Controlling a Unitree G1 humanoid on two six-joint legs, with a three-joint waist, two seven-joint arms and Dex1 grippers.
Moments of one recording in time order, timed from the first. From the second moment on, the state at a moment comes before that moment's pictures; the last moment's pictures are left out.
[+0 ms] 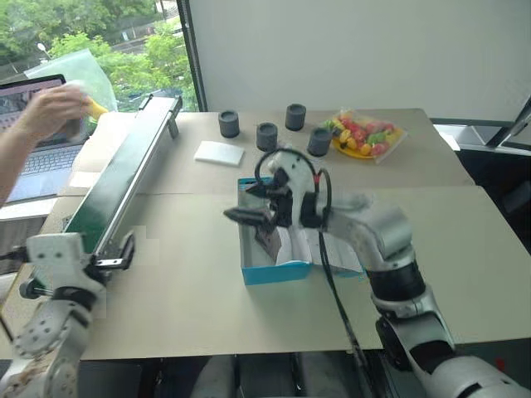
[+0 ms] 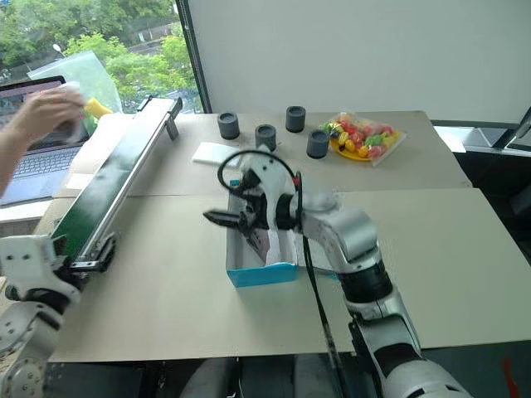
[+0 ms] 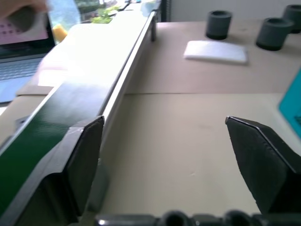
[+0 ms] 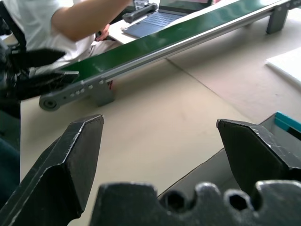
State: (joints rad) left arm 0.26 0.41 0.60 -0.62 -0.47 0.61 -0.18; right arm -0.68 -0.25 0.24 -0.20 0.42 0.90 0.68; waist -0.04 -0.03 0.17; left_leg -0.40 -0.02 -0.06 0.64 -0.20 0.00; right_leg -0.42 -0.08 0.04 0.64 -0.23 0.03
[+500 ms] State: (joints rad) left arm 0.29 0.63 0.65 -0.29 -0.47 0.49 -0.54; right arm -0.59 -0.25 0.37 -0.20 0.29 0.62 0.71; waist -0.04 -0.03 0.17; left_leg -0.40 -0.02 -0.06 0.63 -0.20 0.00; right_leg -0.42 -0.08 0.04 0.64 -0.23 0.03
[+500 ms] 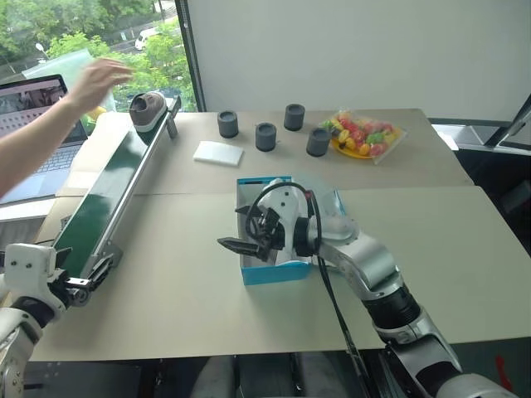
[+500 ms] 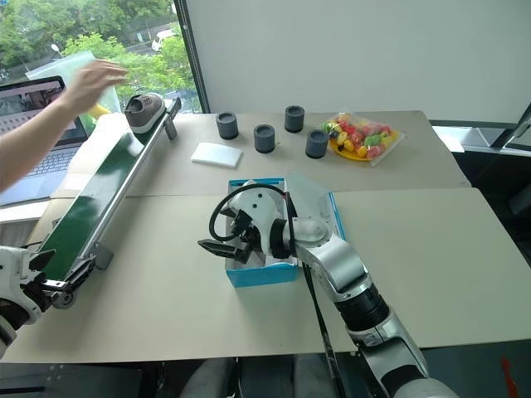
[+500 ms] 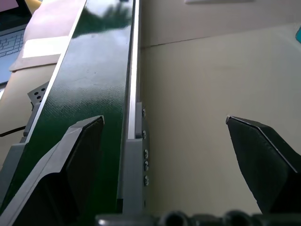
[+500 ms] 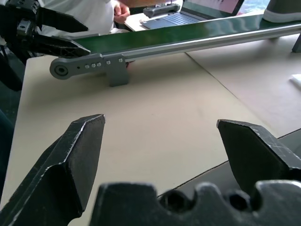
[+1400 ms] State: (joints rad) left arm 0.28 0.63 0.66 -0.25 -0.44 0.46 -0.52; right arm -0.53 -0.27 0.46 -0.18 0.10 0.37 0.76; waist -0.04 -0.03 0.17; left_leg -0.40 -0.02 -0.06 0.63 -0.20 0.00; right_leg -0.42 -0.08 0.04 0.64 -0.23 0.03
